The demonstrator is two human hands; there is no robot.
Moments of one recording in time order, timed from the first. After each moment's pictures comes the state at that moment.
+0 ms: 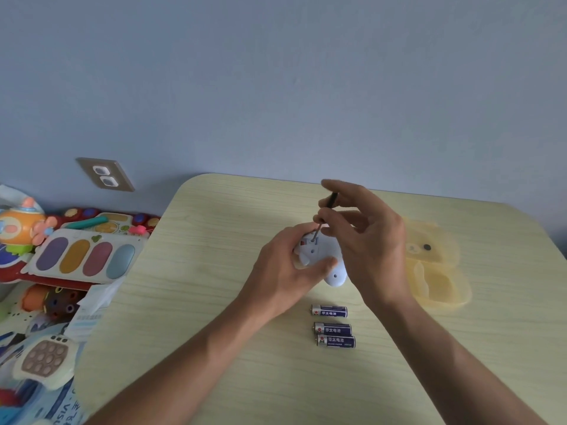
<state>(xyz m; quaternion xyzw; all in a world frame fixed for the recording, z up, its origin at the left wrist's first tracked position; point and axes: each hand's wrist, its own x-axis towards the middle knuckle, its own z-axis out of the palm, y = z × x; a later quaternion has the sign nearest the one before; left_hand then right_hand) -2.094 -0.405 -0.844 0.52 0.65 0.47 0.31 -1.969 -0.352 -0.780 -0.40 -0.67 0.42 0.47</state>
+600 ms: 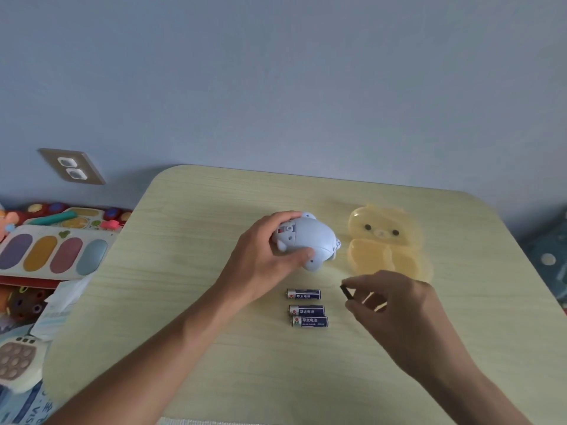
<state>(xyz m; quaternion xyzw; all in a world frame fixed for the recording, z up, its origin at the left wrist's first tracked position) -2.092 -0.405 -0.842 0.53 0.65 0.45 0.31 -1.867 -0.402 -0.802 -0.53 -0.79 0.27 0.19</state>
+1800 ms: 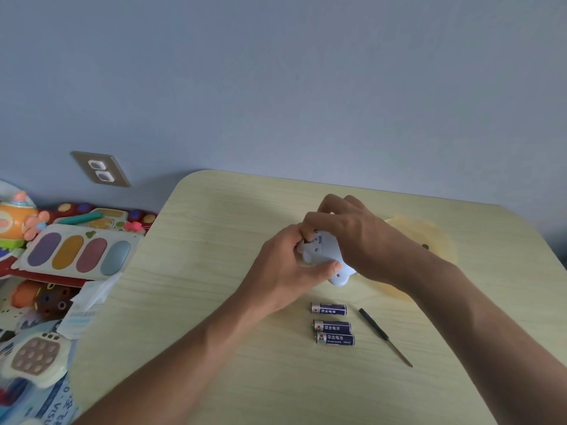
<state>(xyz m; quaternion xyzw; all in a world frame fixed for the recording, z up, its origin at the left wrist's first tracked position) -2.096 -0.402 -0.840 0.52 0.65 0.45 0.34 -1.954 -0.311 -0.777 -0.25 -0.96 0.09 0.05</state>
